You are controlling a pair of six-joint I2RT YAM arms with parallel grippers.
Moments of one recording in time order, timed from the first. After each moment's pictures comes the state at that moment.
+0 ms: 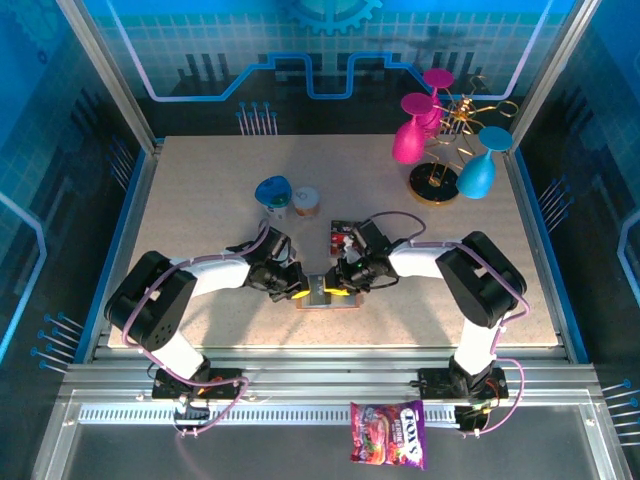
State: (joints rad) left arm -0.50 1.62 0.72 -0.24 0.51 -0.92; right arm 0.61 1.81 0.86 -0.14 -0.67 0.77
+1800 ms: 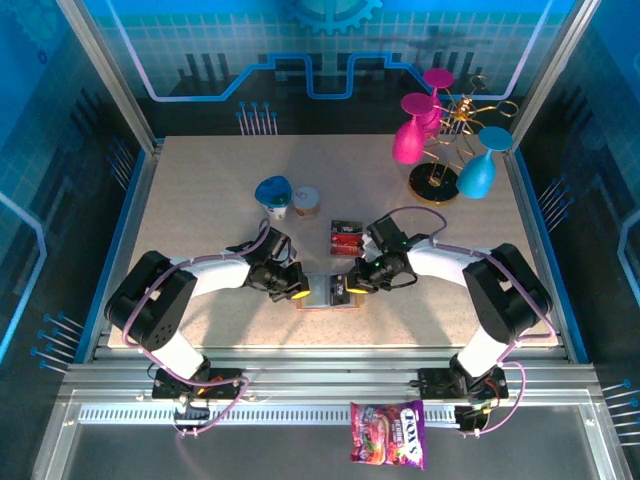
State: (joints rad) left arm -0.50 1.62 0.72 -0.24 0.52 -0.90; right arm 0.54 1.65 0.85 -0.40 -0.56 0.65
